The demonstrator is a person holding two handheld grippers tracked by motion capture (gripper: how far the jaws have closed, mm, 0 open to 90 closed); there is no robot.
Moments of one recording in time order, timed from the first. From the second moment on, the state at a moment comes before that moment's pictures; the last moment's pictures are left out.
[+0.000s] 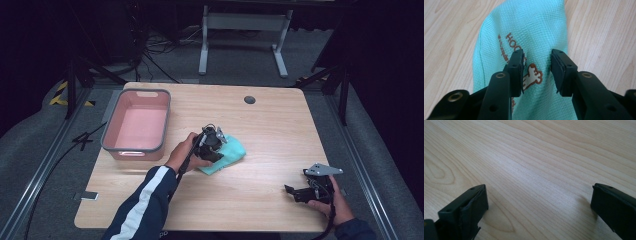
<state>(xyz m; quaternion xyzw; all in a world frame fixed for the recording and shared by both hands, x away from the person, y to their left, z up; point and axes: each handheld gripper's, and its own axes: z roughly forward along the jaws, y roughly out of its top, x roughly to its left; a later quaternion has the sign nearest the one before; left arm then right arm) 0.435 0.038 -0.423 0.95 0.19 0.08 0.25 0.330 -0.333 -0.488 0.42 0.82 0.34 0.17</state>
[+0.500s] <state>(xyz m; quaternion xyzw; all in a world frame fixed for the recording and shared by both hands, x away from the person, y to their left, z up) 0.427 0.044 -0.407 0.94 0.18 0.10 0.27 0.330 -0.333 -0.488 0.42 0.82 0.34 0.17</state>
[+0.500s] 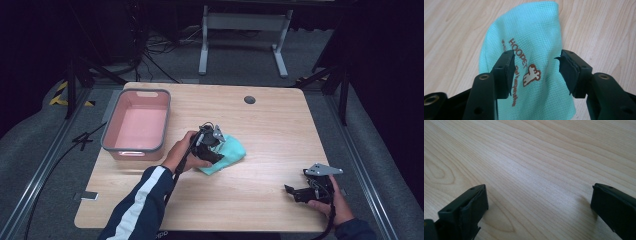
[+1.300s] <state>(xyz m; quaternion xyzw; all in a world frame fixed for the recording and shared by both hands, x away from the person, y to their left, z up) 0.410 0.058 -0.389 0.93 0.17 0.13 0.29 0.330 -0.333 -0.488 0.42 0.82 0.34 0.17</state>
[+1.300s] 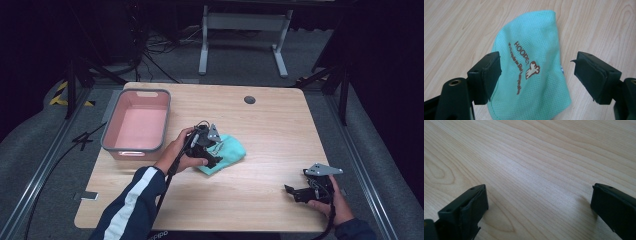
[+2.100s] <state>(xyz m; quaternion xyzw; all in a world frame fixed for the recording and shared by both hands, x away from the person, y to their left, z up) 0.381 0.082 -0.399 0.95 0.14 0.15 0.25 0.330 -0.333 -0.488 0.42 0.82 0.34 0.17</state>
